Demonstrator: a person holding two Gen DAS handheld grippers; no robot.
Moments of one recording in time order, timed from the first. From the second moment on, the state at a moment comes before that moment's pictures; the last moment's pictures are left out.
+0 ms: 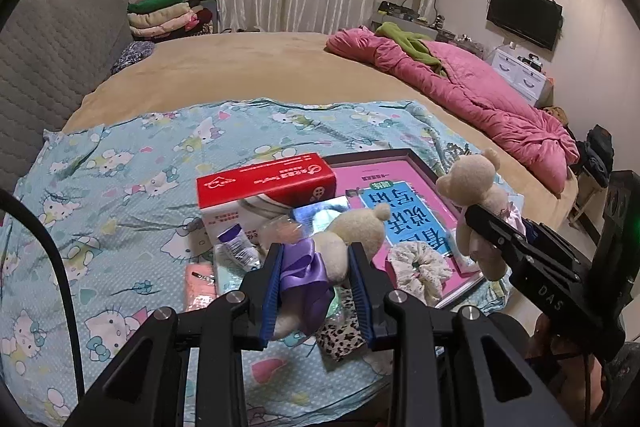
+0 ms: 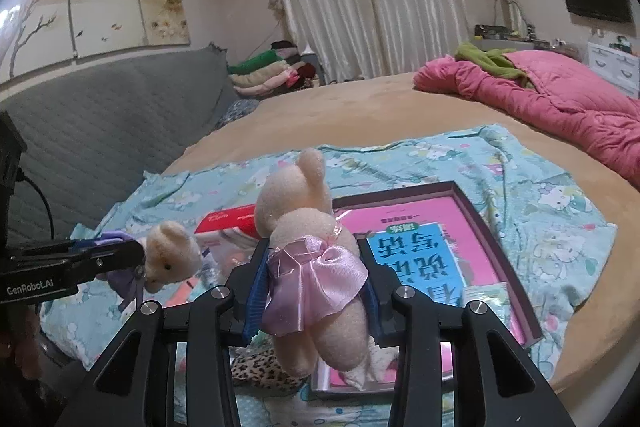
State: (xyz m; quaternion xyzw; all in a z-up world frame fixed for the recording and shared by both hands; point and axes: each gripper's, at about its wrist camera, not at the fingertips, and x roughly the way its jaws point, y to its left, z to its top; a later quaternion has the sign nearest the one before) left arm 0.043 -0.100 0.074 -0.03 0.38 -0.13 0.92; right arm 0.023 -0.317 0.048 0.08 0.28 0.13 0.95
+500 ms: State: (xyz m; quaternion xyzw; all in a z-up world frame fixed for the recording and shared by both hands) left arm 0.064 -0.145 0.082 -0.01 0.38 -0.16 0.91; right arm 0.027 -0.363 0.052 0.12 0.26 0.09 0.96
